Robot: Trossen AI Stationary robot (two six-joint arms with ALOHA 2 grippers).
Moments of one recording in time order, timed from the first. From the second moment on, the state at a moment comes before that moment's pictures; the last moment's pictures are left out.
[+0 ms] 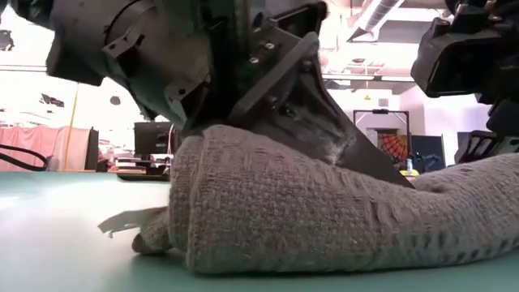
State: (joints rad) left arm -0.50 2.20 1.19 0.46 -0.20 -0.67; right arm 0.52 1.56 0.68 0.06 -0.36 0.85
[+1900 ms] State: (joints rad) left arm -0.63 2.11 1.29 -0.14 -0.47 -0.53; right arm 0.53 1.56 0.68 0.09 -0.29 1.08
